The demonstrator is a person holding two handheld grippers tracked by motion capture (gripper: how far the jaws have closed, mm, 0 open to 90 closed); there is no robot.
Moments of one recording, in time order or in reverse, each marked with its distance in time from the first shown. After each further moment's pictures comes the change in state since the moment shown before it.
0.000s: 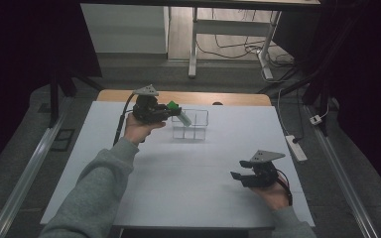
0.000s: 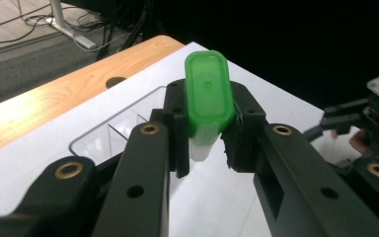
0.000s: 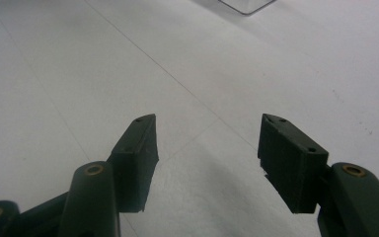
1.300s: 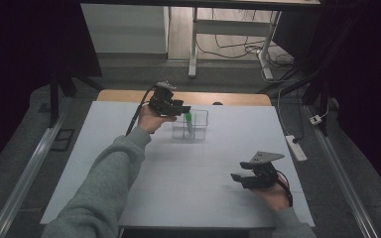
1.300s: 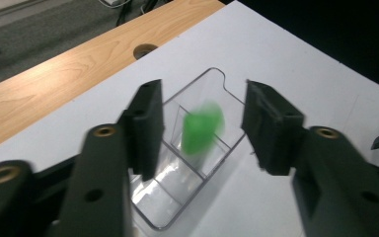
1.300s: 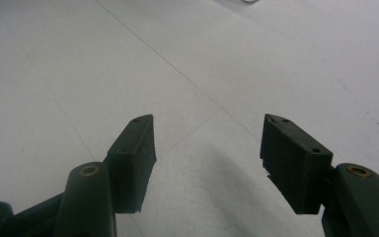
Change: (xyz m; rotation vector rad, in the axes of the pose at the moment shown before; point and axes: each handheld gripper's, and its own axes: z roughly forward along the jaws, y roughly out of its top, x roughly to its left) left arm 0.026 0.012 0.058 0.181 0.098 -0.008; right arm 0.000 -0.004 0.002 0.022 0.007 0.008
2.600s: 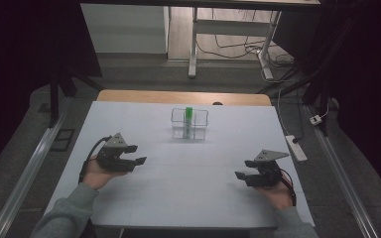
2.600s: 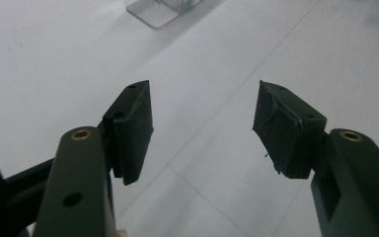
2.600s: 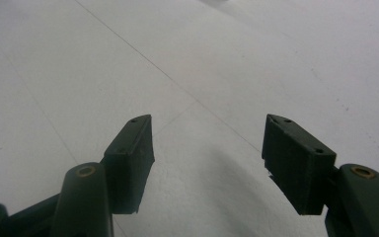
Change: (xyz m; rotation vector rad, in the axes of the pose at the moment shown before) left arm -0.035 -0.175 -0.110 0.075 0.093 0.087; right arm -0.012 -0.004 -0.005 -0.001 -0.027 0.028
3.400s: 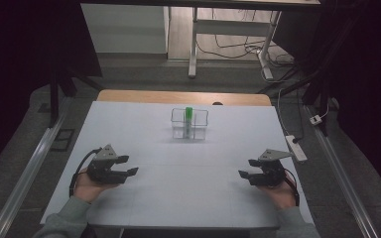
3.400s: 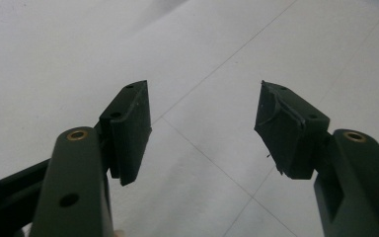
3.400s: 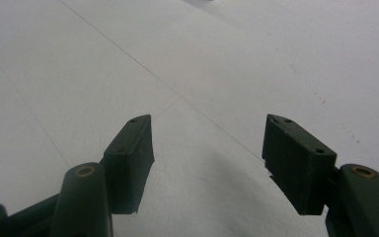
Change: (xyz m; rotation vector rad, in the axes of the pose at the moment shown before) left arm -0.008 -0.032 -0.014 -0.005 0.015 -0.044; right arm -0.007 -0.003 -0.007 -0.007 -0.028 0.013
